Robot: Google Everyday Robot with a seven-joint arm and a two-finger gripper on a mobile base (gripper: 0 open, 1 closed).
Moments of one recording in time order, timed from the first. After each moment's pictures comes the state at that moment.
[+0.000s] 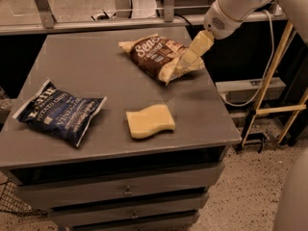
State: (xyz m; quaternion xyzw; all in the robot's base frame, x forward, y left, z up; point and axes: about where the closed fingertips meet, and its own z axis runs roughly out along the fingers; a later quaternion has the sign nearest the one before) arm 0.677 -0.134 0.918 -0.45 0.85 0.06 0.25
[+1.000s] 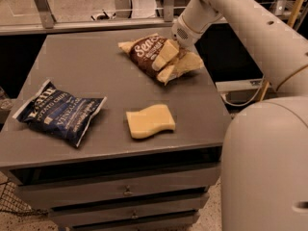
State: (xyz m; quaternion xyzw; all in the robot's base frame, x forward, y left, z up) arm 0.732 -0.051 0.860 -0.46 0.85 0.13 0.23
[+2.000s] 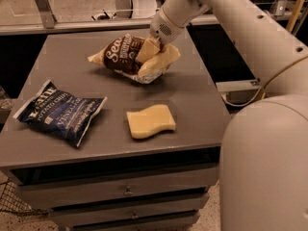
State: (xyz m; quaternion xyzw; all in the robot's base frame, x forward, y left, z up) arm 0.697 0.023 0.891 -0.58 0.76 0.19 0.25
